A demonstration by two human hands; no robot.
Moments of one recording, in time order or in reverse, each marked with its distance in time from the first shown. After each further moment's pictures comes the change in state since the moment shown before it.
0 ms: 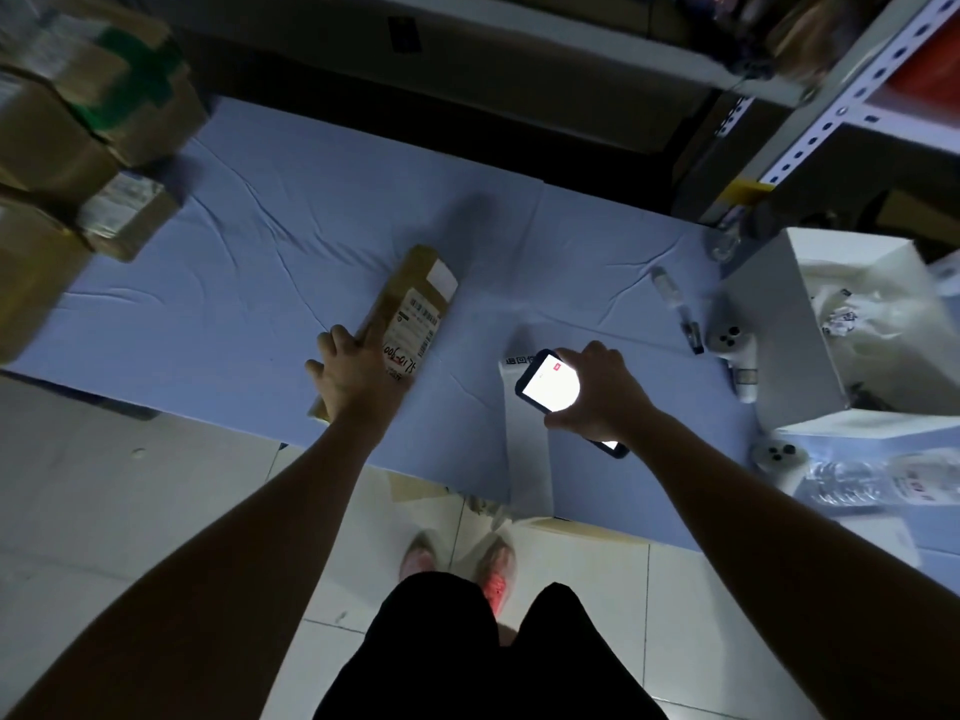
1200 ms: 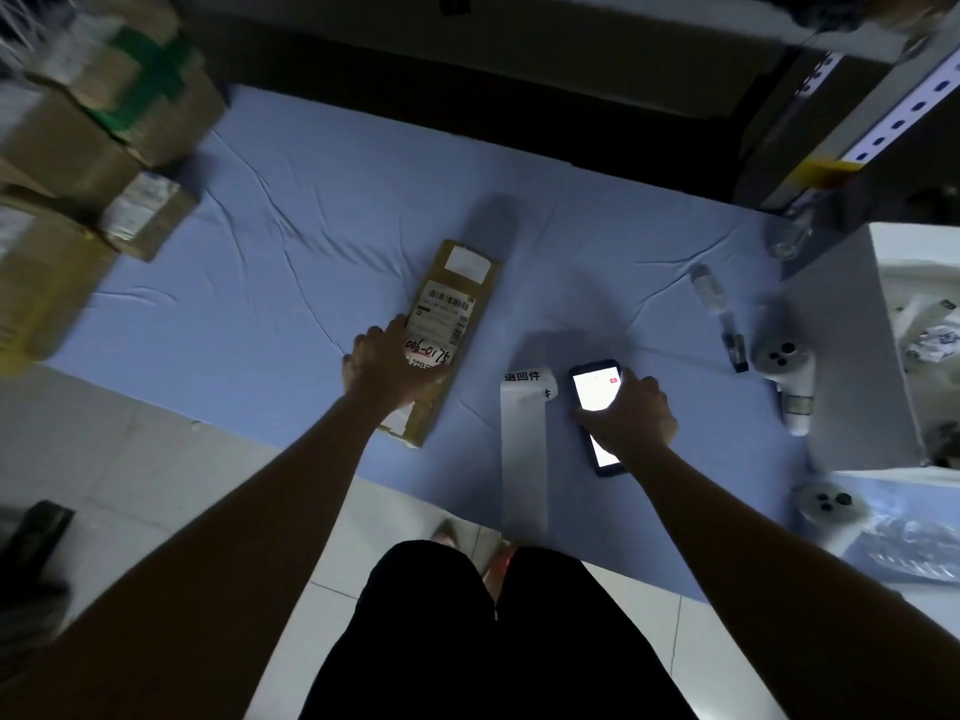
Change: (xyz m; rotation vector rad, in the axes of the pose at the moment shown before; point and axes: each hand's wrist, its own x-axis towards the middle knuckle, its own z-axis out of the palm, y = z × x) left_hand 0.042 0.046 0.009 -0.045 -0.307 -0.034; right_hand 0.067 0.070 0.048 0.118 0.087 0.423
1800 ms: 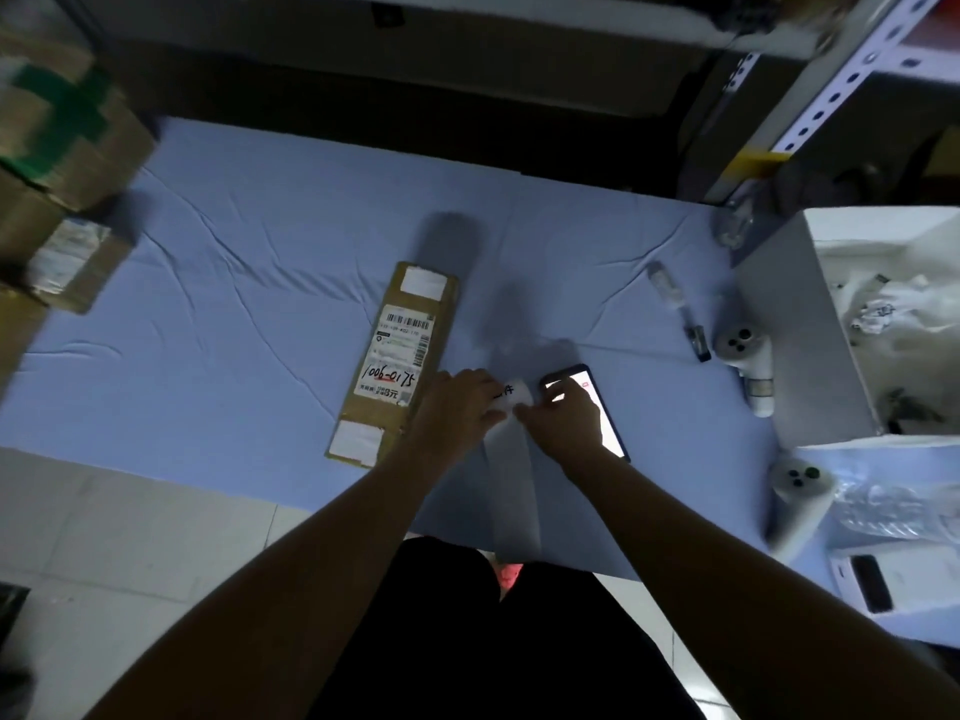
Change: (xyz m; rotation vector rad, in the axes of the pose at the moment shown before) left_hand -0.007 0.067 0.061 0.039 -0.006 0.737; right_hand -0.022 -0.039 0.011 0.671 -0.048 0.065
